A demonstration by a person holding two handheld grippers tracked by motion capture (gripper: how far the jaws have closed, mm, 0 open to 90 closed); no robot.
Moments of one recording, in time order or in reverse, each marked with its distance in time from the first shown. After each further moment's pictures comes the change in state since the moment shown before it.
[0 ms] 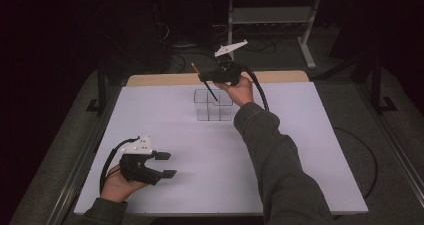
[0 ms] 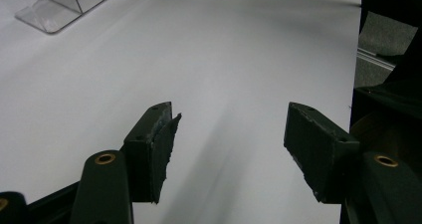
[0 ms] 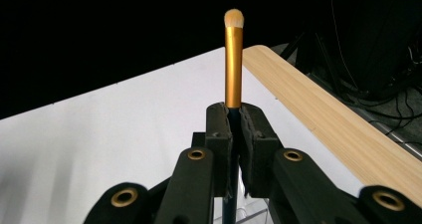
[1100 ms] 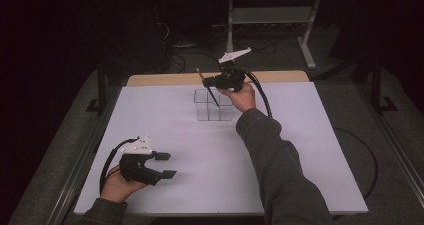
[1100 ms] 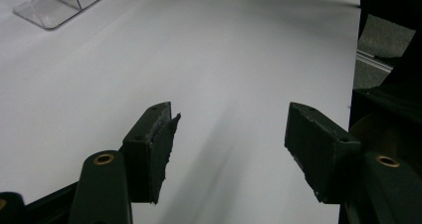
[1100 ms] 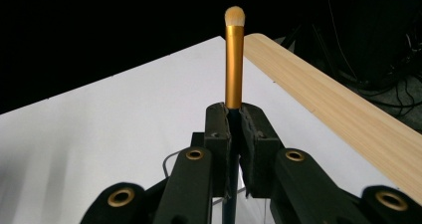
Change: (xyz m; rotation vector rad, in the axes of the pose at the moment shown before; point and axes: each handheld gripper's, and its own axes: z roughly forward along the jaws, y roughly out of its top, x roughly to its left) left arm 0.002 -0.002 0.000 -0.004 -0.003 0.001; right arm -0.002 -0.023 -0.001 0.000 -0.008 0.040
